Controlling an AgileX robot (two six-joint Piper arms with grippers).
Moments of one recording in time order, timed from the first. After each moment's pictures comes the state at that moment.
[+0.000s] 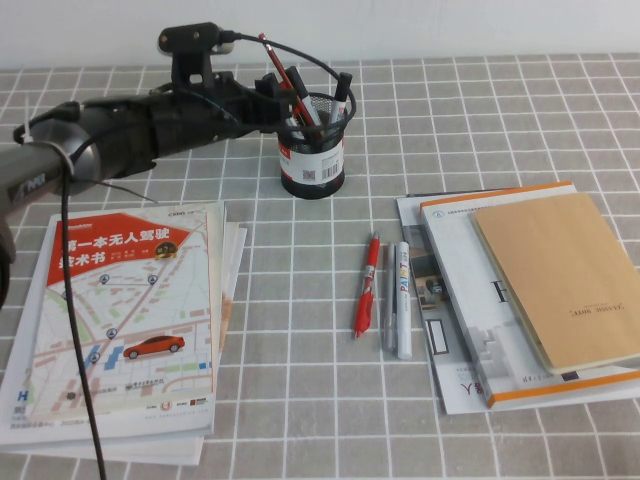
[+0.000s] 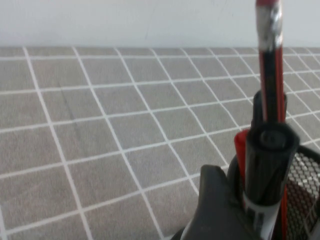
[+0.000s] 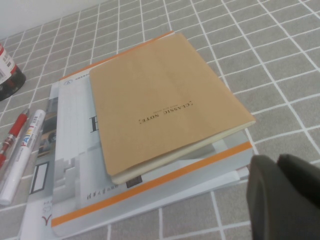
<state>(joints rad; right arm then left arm) -0.04 -0.01 0.03 0.24 0.38 0.11 -0.27 2.19 -1.67 -1.71 0.45 1.58</state>
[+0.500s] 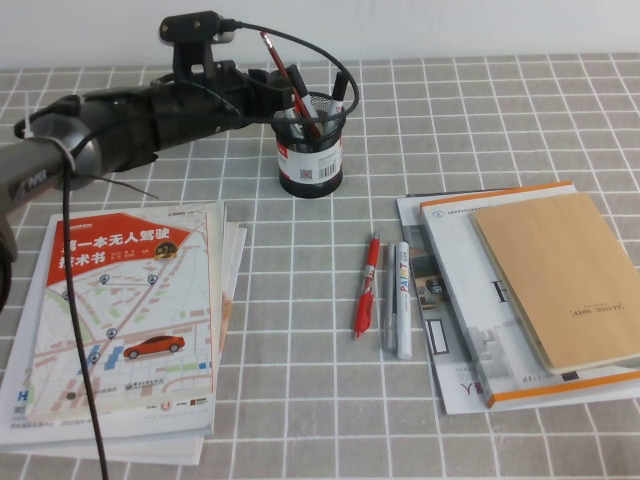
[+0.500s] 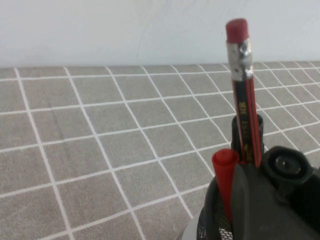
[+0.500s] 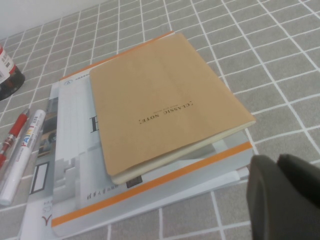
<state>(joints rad) -0.04 -0.01 0.03 0.24 0.38 0.11 -0.27 2.19 -1.69 -1.72 0.46 1.58</state>
